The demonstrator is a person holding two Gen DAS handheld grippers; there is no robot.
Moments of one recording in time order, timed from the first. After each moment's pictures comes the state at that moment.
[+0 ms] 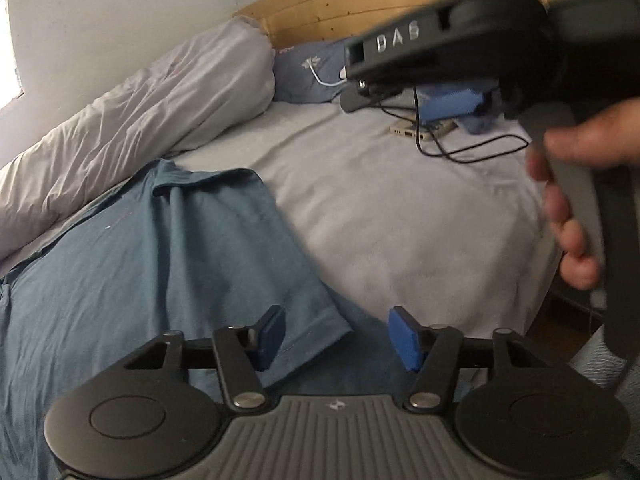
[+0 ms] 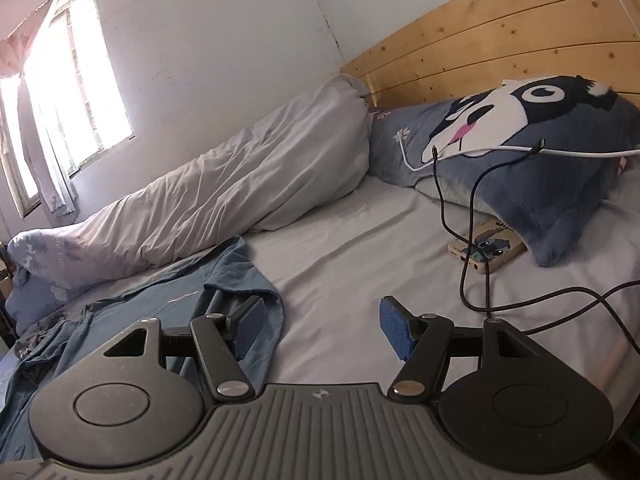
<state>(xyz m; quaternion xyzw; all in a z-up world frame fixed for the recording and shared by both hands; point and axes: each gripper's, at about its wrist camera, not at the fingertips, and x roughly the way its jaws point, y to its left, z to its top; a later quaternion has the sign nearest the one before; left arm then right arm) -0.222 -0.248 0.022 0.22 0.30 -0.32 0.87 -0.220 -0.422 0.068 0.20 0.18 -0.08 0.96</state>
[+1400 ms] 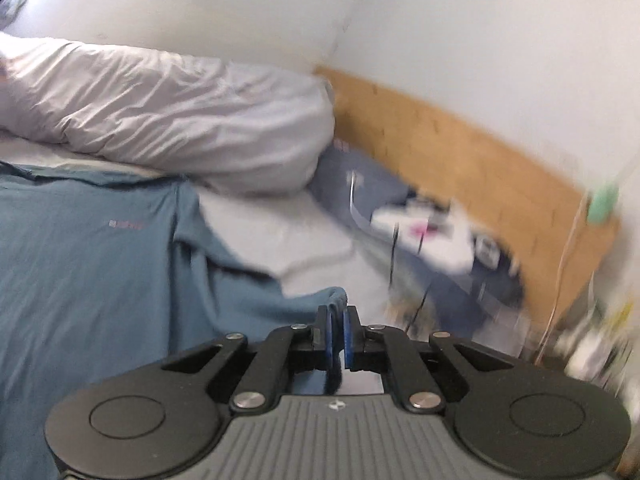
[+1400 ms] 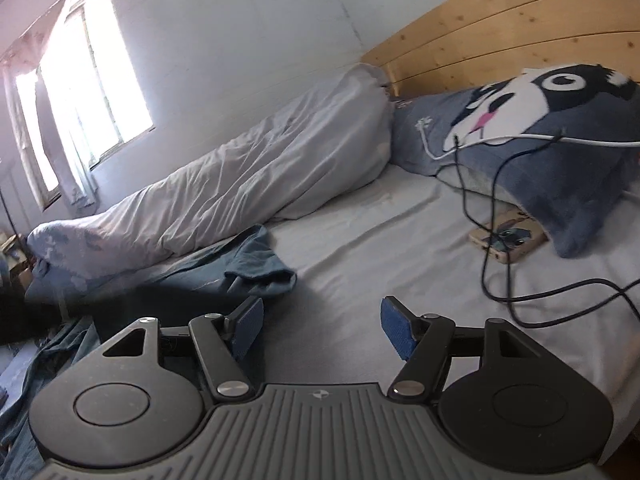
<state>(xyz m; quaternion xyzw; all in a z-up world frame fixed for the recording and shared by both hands) -0.122 -0.164 0.154 -0.13 0.29 -0.35 0.88 -0.218 -0.420 0.063 0.20 0.19 -0.03 0.96</state>
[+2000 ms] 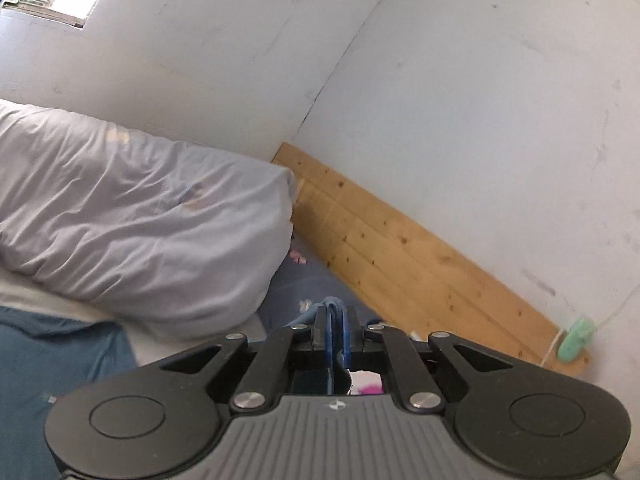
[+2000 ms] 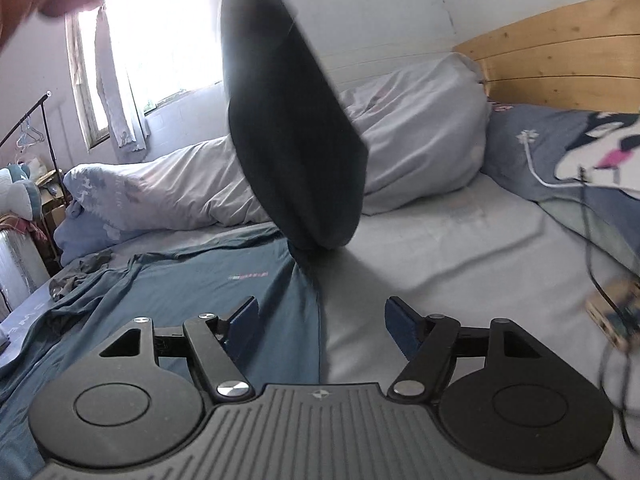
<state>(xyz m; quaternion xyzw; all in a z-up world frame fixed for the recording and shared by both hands) 0.042 -0.223 0.308 -0.19 0.23 -0.39 0.87 -0.093 -0.385 0.074 0.12 0.20 0.06 0.97</state>
